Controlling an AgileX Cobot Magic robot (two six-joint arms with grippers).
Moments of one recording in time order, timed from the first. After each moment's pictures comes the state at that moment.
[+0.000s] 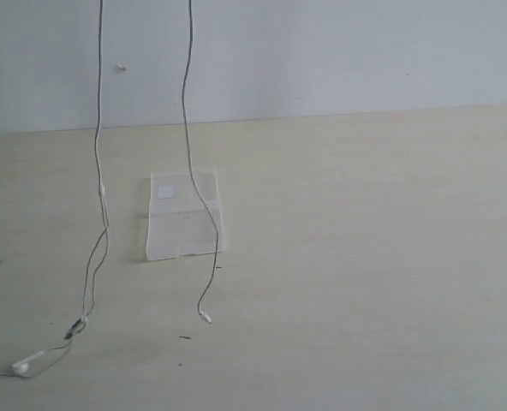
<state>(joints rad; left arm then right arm) -0.05 0.00 0.00 -0.18 0.37 0.07 0.70 1.41 -1.82 0.41 0.81 -0.49</state>
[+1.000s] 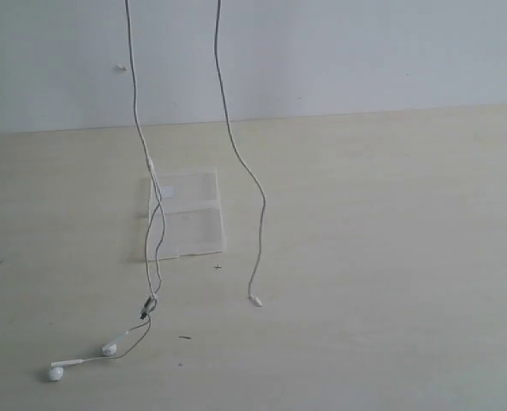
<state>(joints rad) -0.05 0.00 0.00 -0.14 0.37 0.17 0.70 1.41 -1.93 0.41 0.86 -0.47</state>
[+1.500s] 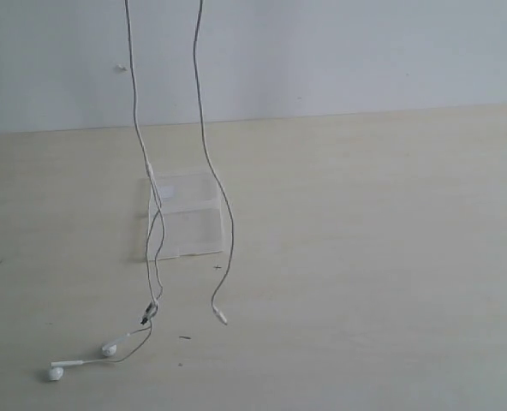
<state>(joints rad) -0.05 0.00 0.00 -0.08 0.08 0.43 0.70 1.41 -1.93 0.41 0.87 -0.46</state>
